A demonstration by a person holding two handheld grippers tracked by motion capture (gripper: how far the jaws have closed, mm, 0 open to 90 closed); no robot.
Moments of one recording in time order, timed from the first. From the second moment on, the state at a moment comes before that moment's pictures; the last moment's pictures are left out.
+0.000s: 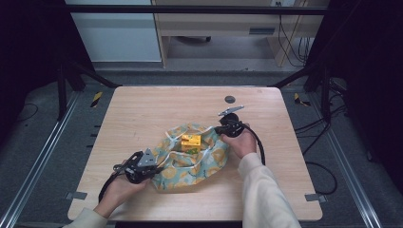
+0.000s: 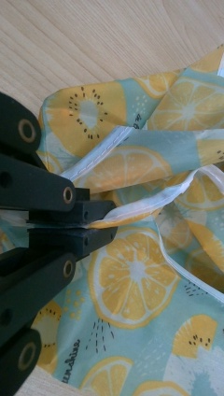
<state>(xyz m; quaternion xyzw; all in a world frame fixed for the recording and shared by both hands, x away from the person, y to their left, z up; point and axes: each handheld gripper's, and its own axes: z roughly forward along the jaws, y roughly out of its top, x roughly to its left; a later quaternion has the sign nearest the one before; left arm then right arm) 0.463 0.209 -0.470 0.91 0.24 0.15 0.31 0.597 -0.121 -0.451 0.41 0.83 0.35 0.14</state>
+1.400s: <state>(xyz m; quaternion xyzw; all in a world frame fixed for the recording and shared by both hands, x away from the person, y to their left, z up) 0.525 0.186 -0.426 0.87 0.27 0.21 0.34 0.447 -0.147 -0.439 0.40 0.82 0.39 0.14</state>
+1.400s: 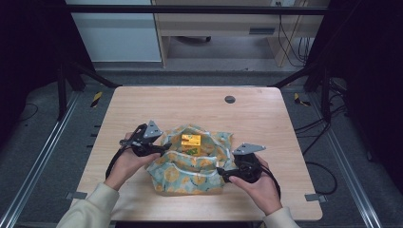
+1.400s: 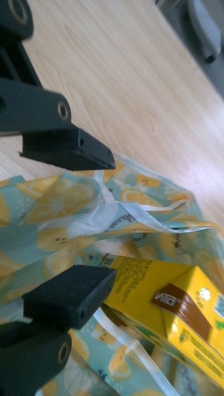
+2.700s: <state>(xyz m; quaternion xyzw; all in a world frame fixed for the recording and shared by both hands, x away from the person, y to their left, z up) 0.570 0.199 -0.444 0.85 0.34 0.21 0.34 0.446 -0.196 -0.466 0.40 0.83 0.37 0.14</state>
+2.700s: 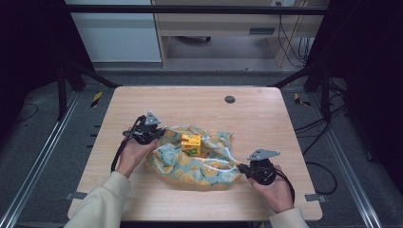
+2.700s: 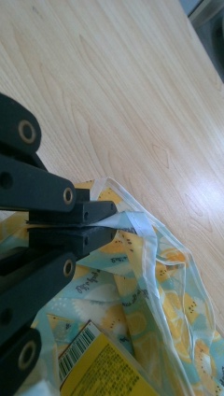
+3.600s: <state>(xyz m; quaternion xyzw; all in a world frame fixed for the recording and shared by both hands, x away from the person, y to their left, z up) 0.574 0.197 -0.454 0.86 0.34 0.20 0.32 0.448 -0.201 -0.473 0.40 0.83 0.36 0.14</state>
